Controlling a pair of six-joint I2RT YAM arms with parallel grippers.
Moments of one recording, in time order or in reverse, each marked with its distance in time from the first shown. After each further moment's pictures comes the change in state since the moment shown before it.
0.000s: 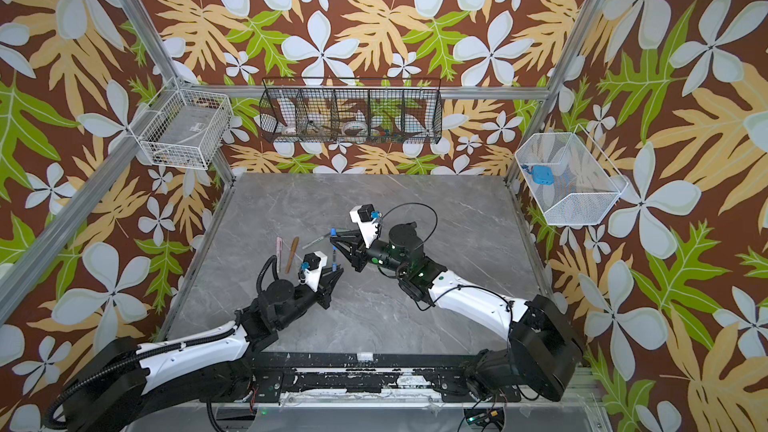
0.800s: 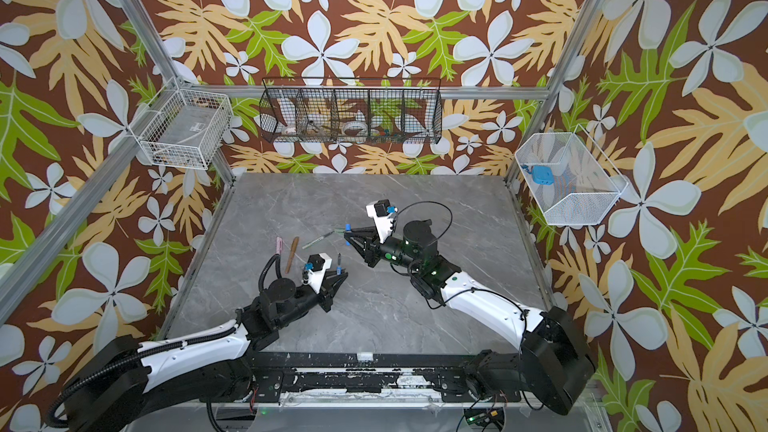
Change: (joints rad) left arm 0.002 0.024 0.019 -0.026 0.053 -0.001; right arm -0.059 -0.088 -0.019 -0.079 -0.024 0.039
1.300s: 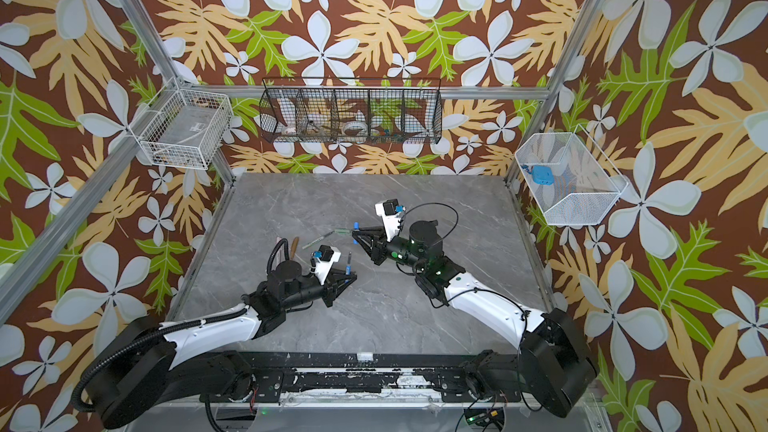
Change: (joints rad) left arm 0.137 0.154 0.094 -0.028 0.442 -0.086; right arm -0.081 -0.011 -0.056 0.016 -0.031 0.082
